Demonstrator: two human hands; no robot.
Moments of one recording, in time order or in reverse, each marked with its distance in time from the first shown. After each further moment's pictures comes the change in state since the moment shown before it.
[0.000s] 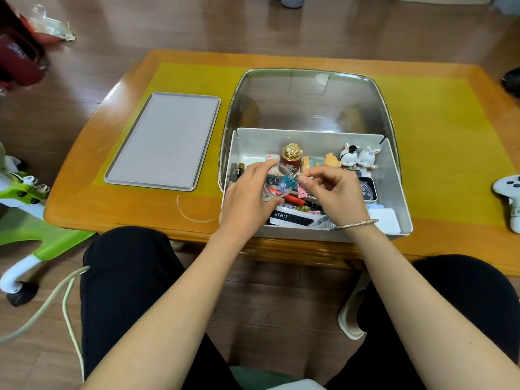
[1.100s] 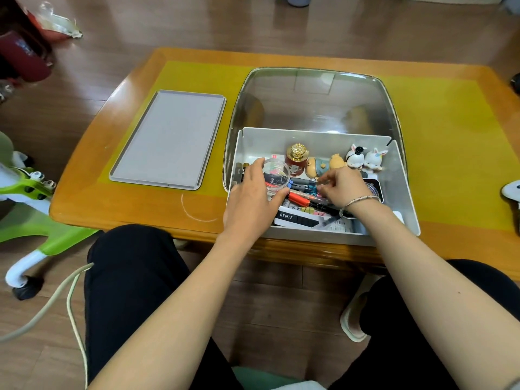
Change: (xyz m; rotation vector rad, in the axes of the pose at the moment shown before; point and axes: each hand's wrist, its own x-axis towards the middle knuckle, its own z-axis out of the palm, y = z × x) left_hand 0.001 0.002 0.003 0.111 0.040 -0.113; right_hand 0.043 0.049 -0.008 -0.587 -0.215 0.313
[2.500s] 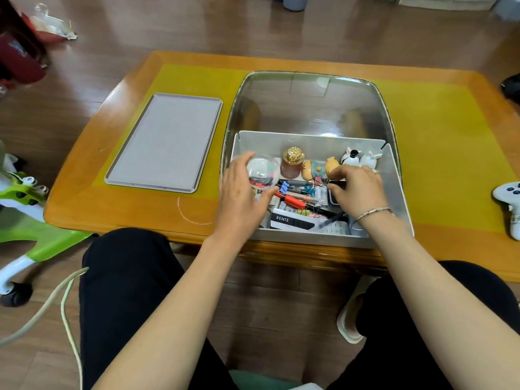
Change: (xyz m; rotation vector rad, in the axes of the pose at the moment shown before) left_hand -0.001 -0.003 -0.013 -0.275 0.143 0.031; right_hand -0.020 0.008 -0.021 -0.281 0.243 -0.062
